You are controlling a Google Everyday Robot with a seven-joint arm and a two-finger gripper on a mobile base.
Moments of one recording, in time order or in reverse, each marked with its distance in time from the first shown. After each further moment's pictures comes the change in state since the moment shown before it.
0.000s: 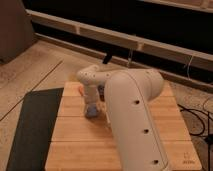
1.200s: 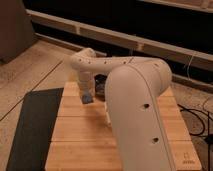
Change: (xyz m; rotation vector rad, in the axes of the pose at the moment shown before) arm -0.020 0.014 -0.111 0.021 -0.166 0.082
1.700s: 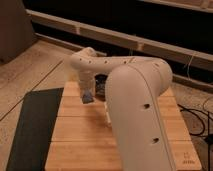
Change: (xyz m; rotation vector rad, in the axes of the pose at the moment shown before) arm -0.003 -0.001 0.001 0.009 0.000 0.003
